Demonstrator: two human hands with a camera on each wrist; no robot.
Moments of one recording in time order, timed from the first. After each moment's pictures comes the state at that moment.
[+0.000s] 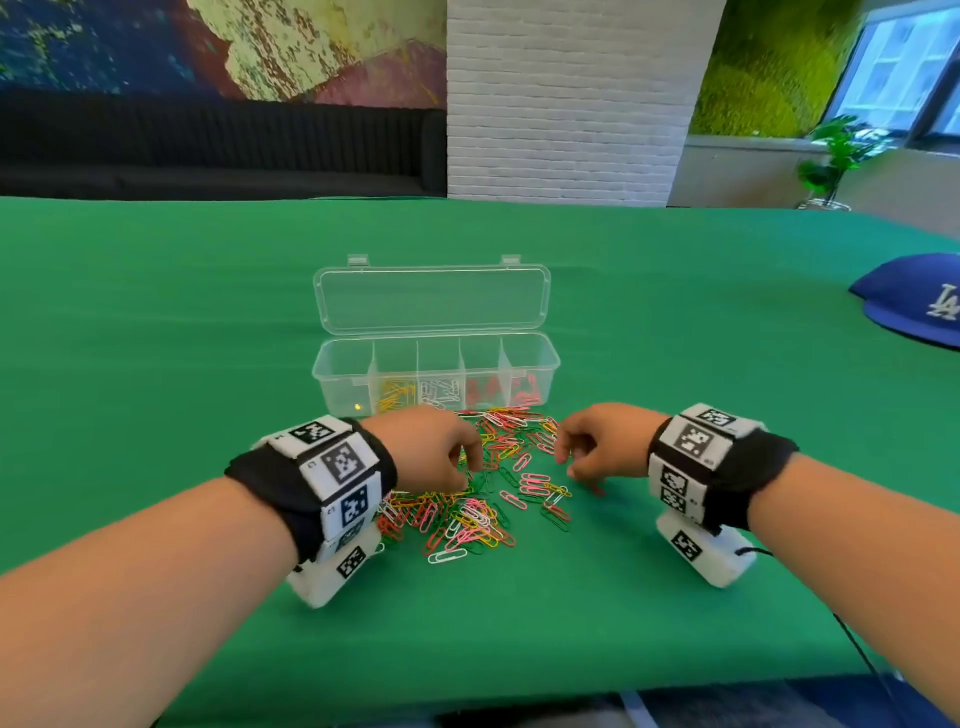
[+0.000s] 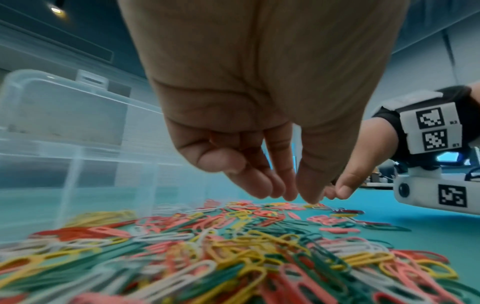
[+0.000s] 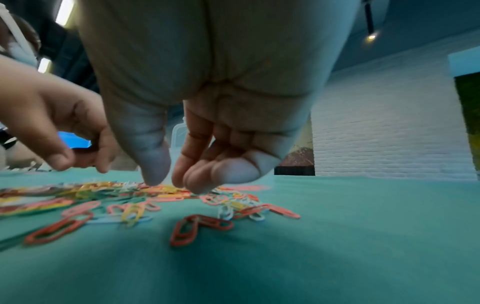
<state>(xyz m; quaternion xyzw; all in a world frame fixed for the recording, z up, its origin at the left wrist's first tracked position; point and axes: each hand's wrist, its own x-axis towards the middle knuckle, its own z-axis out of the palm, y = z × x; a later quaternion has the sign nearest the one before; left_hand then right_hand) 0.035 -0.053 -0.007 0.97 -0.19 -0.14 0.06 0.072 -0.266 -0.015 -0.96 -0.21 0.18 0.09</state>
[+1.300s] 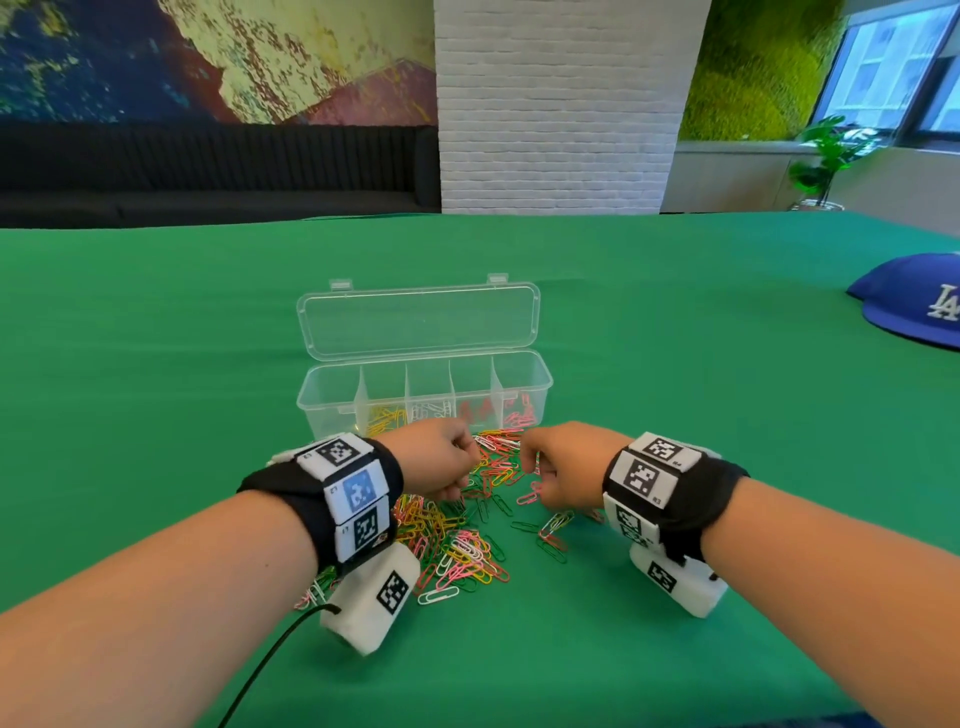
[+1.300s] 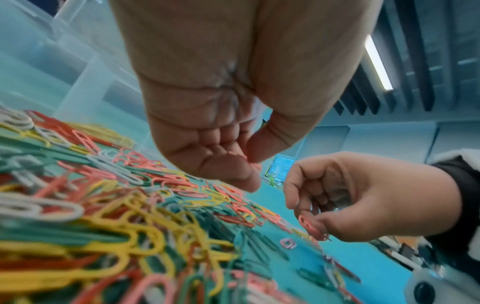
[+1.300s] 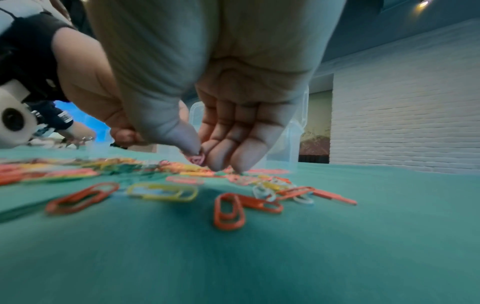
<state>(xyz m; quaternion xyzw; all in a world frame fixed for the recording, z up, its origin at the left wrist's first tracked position) 0.058 -0.072 -0.012 0.92 -0.01 -0.19 0.35 0.077 -0.246 -0.026 -0.96 -0.26 0.09 0.06</state>
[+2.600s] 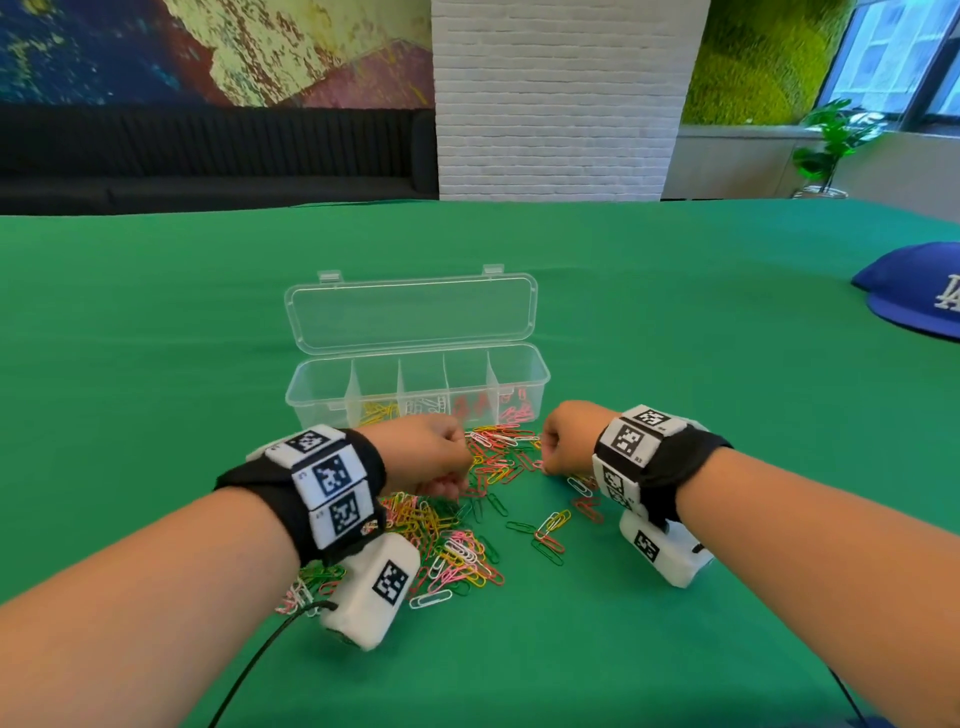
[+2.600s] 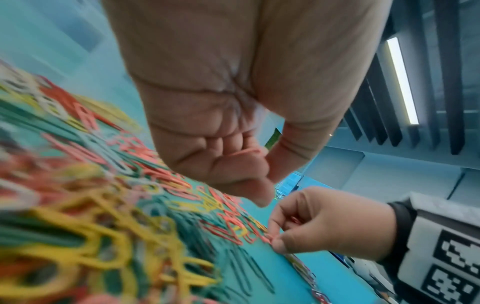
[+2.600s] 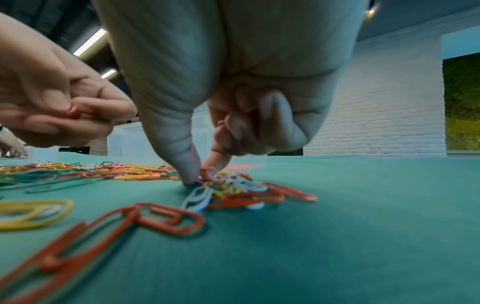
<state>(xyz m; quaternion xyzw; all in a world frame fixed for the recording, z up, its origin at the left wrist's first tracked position) 0.066 -0.068 -0.012 0.89 -0.01 -0.23 0.40 0.114 -0.247 -0.031 -0.98 -0.15 0.15 0.04</state>
